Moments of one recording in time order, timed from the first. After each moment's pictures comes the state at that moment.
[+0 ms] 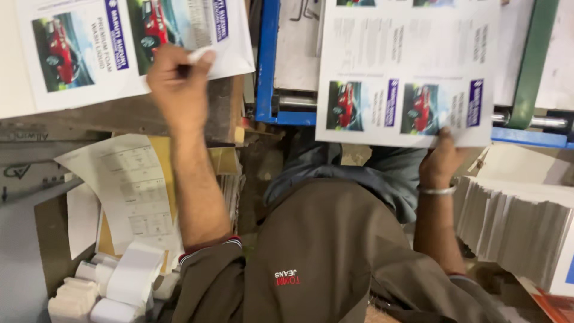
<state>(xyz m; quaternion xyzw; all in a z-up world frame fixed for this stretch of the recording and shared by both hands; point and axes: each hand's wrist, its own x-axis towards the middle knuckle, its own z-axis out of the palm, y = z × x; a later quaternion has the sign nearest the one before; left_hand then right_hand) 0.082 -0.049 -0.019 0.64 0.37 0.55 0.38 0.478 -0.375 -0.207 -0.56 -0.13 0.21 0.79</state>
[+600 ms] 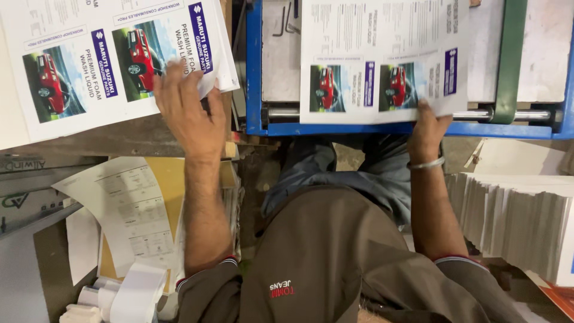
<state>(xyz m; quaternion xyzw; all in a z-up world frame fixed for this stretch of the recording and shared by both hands) 0.099 -0.079 -0.020 0.83 0.41 0.37 0.00 0.505 -0.316 -0.213 -0.62 -0.17 0.19 0.74</state>
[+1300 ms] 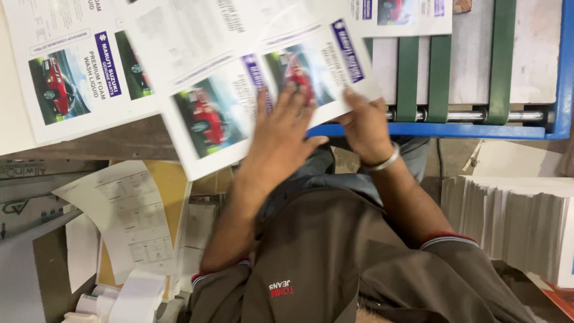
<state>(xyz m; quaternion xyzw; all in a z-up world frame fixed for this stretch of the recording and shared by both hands) 0.186 -0.159 0.017 0.95 0.22 0.19 0.12 0.380 -0.235 -0.077 -0.41 -0.13 0.52 0.74</state>
